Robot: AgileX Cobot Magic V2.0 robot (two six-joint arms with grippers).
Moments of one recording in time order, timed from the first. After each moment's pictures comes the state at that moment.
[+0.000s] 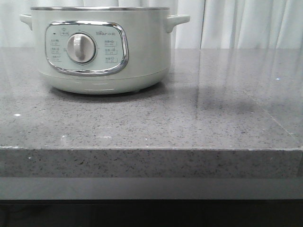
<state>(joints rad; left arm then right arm) -0.47 0.69 -0.88 0.00 0.64 -0.02 0.58 1.62 -1.77 0.28 0.90 -0.21</state>
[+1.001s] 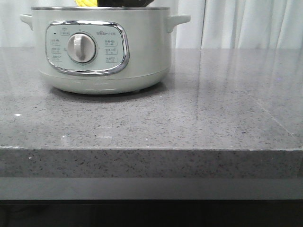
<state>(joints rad) -0.47 0.69 -0.88 0.00 0.64 -0.02 0.59 2.12 -2.23 0.08 1.03 -0.22</state>
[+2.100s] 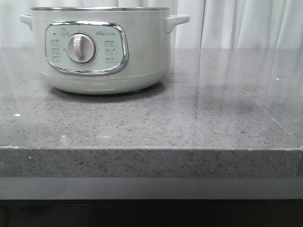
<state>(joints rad) -0.47 0.69 -0.88 0.00 0.64 -0.02 0.59 1.50 -1.70 0.12 0.86 -0.08</state>
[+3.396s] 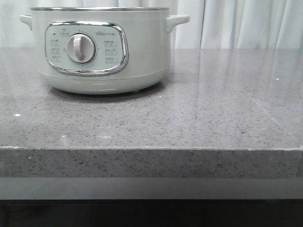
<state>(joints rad) -0.47 0.69 -0.88 0.00 0.64 -0.02 0.59 0.52 -0.67 0.12 0.47 -0.08</state>
